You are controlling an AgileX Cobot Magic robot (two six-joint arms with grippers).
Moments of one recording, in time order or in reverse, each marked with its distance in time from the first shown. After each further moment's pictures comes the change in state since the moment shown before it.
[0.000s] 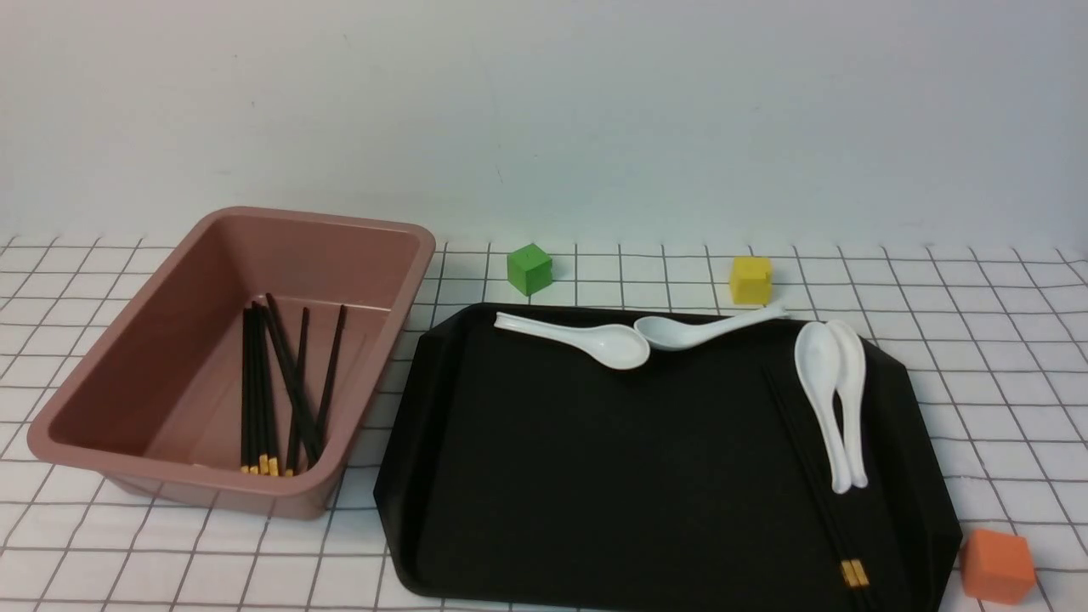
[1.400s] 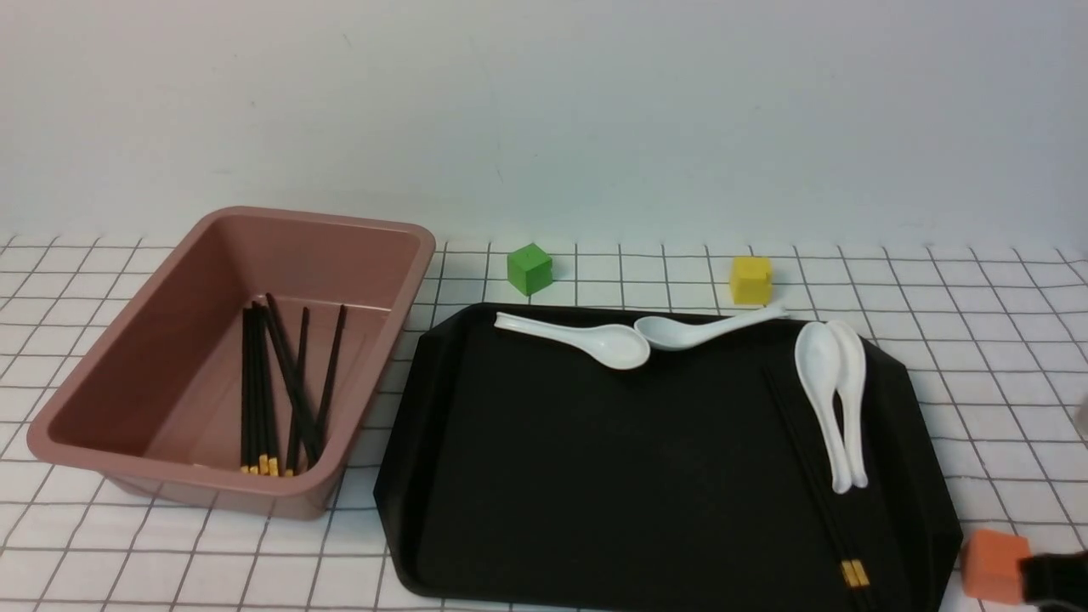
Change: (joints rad) right arm 0.000 1.074 -0.652 0.311 0.464 -0.125; left arm 0.000 0.000 0.000 0.000 0.000 0.000
